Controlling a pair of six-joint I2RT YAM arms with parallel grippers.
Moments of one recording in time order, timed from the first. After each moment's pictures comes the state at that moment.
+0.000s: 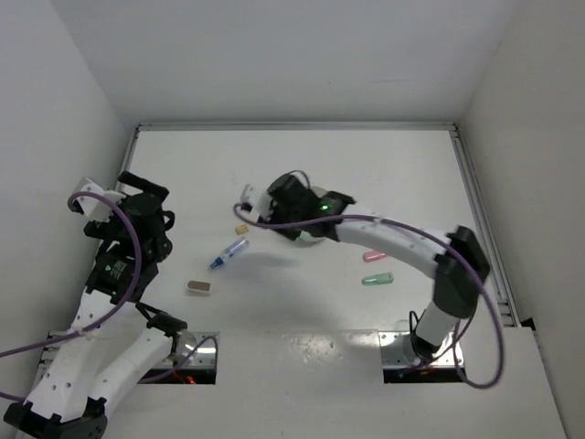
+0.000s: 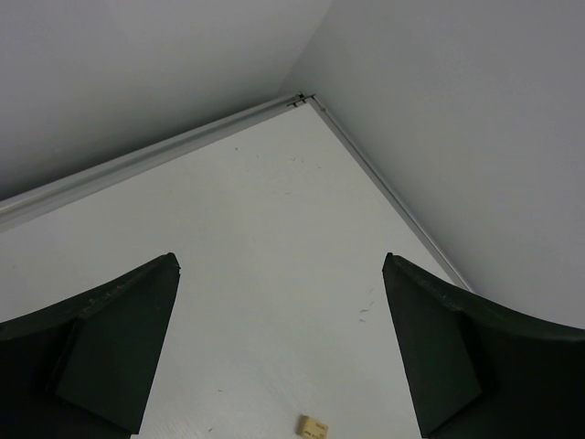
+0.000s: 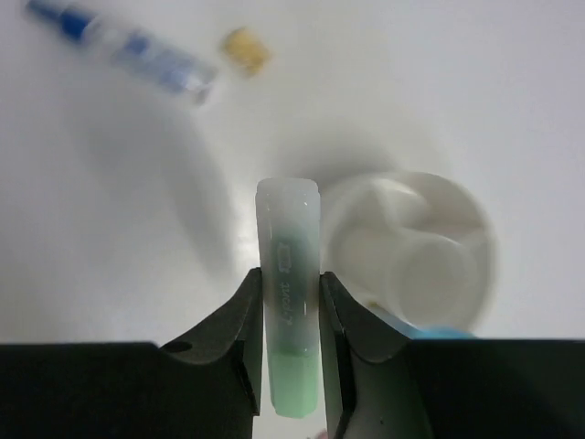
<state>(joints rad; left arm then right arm) -0.34 0.71 0.92 -0.53 -1.06 -0.81 0.96 1.75 1.40 -0.56 0.03 -0.36</state>
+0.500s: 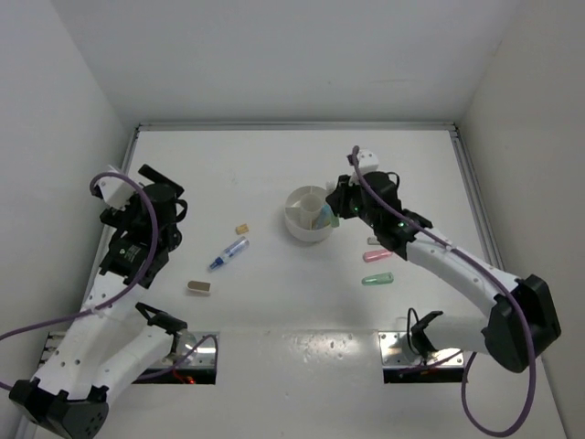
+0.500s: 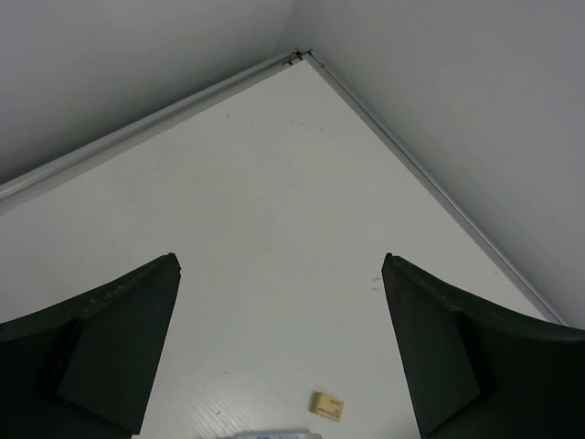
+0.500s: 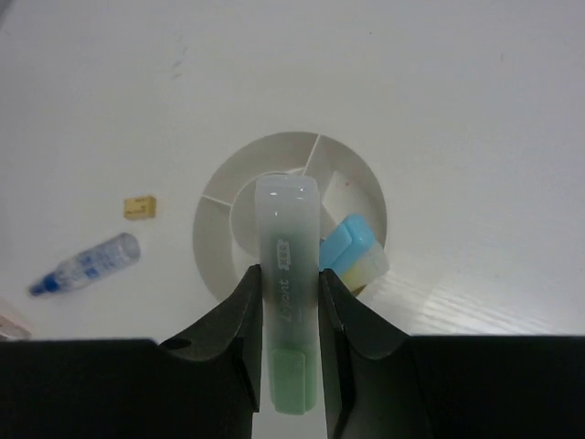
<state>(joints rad) -0.34 0.78 0.91 -0.49 -0.98 -0.78 0.60 1.26 0.86 -0.04 0.14 0.26</state>
